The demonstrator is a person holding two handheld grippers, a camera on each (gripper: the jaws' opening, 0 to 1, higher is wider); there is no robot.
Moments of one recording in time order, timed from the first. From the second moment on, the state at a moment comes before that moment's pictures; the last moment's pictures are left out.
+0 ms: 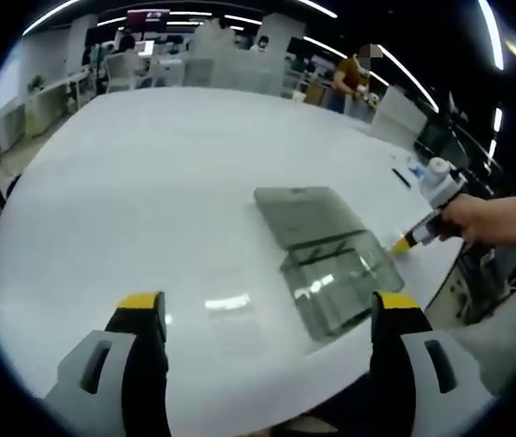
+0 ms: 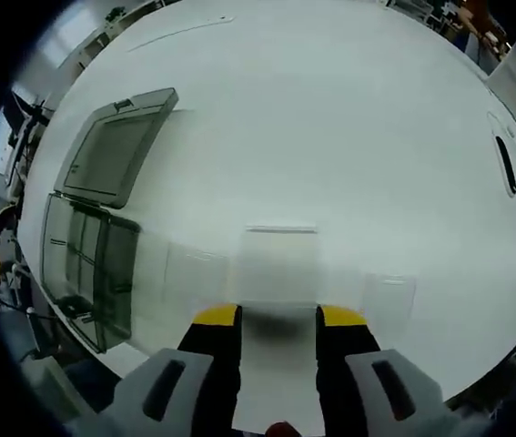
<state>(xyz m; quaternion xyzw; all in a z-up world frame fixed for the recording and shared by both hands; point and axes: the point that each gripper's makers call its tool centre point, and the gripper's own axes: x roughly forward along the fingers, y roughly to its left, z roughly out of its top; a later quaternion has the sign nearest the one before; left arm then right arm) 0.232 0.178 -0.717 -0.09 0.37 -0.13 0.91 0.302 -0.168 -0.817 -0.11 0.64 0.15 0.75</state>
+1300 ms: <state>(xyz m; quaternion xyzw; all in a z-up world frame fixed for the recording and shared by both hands) 0.249 0.123 -0.698 -0.10 0.36 -0.19 0.91 0.294 -0.160 -0.780 -0.11 0.58 0.21 0.78</state>
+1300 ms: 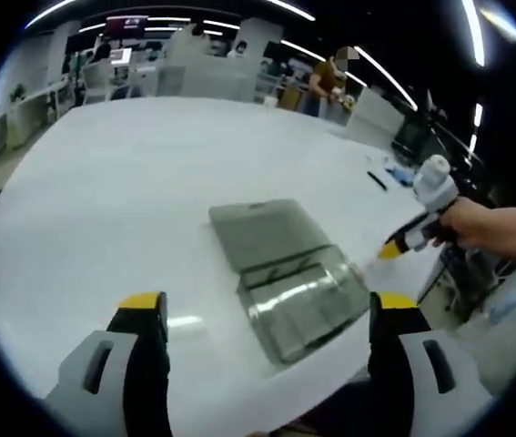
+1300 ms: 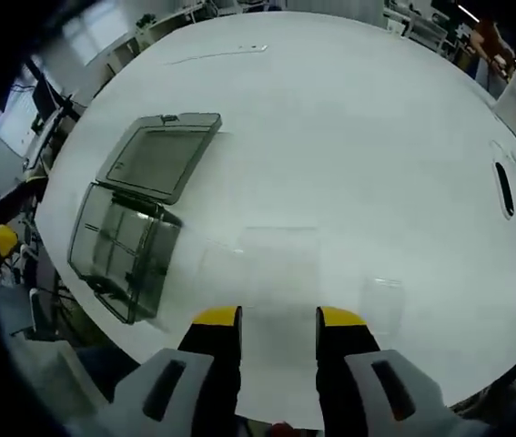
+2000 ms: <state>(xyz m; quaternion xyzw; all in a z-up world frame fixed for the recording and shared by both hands) 0.255 0.047 -0.679 -0.11 0.34 -0.28 0.89 0.278 -0.125 -0.734 -0.13 0.53 0.28 0.79</state>
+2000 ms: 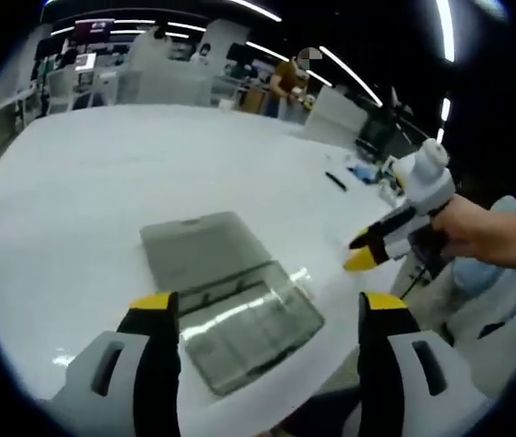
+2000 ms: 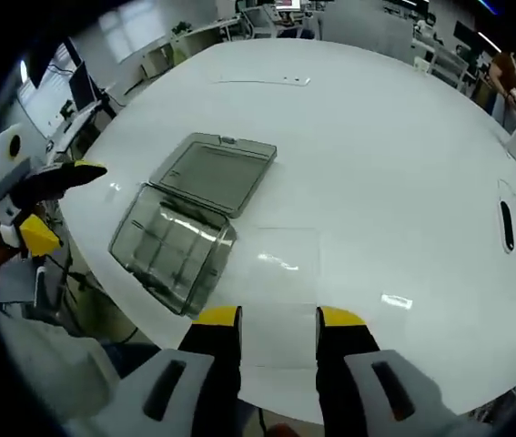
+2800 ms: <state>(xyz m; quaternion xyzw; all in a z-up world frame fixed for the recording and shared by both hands) 0.253 0.008 -0.665 -0.21 0.31 -0.31 0.87 0.250 -0.059 -0.701 -0.13 0.48 0.36 0.79</state>
